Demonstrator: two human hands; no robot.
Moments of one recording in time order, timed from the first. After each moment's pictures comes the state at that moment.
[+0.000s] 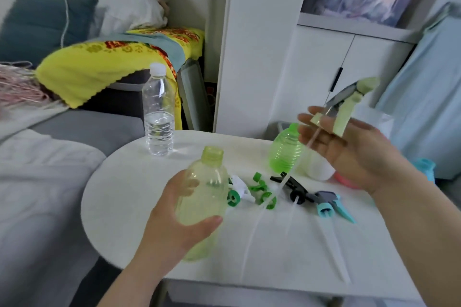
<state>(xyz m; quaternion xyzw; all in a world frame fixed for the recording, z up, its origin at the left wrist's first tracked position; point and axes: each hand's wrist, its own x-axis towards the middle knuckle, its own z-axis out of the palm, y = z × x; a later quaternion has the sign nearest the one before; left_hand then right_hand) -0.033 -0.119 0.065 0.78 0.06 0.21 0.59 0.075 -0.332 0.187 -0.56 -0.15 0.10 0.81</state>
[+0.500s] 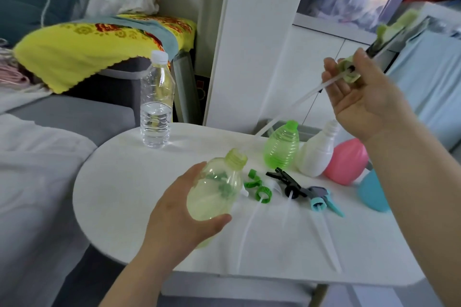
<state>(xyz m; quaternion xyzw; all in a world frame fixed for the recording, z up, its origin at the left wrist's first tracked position) -0.034 -0.116 0.058 0.82 0.04 0.21 0.53 0.079 -0.296 0.237 -0.44 -0.09 -0.04 0.89</state>
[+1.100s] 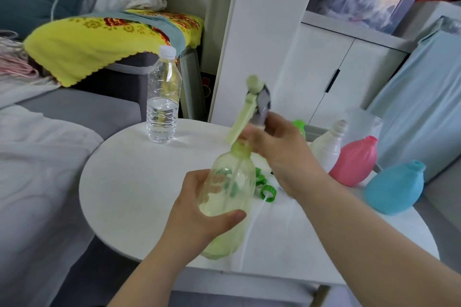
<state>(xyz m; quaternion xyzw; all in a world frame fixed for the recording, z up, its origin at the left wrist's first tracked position) -0.031 -0.126 0.052 0.74 0.05 0.16 0.65 0.045 -0.237 0.155 -0.75 -0.22 0.03 0.62</state>
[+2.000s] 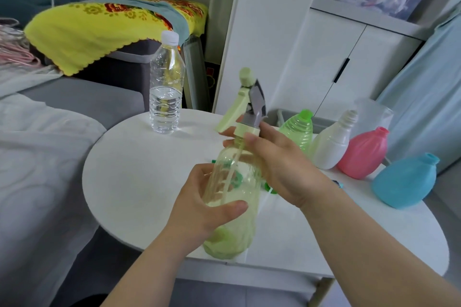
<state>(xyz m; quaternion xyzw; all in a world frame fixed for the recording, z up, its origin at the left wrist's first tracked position) -0.025 -0.127 0.051 0.69 0.05 0.12 0.72 0.044 -0.240 0.130 -0.69 -0.27 0.19 0.65</state>
